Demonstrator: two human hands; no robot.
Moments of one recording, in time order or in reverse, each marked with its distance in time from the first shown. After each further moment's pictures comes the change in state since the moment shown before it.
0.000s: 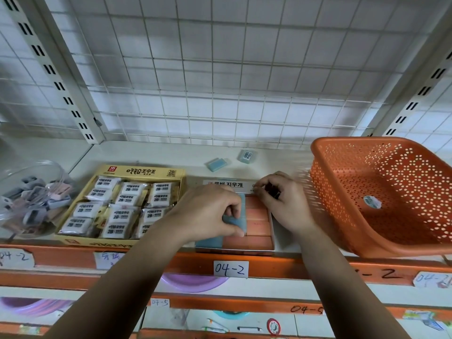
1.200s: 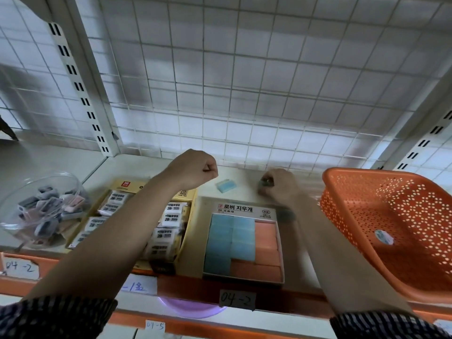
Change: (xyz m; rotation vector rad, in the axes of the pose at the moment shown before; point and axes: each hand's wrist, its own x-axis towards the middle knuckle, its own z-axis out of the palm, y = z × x) left_hand 0.056 -0.093 -0.045 -0.183 0.142 -0.290; right_hand 0.109 0.022 0.014 -0.448 -0.346 0.209
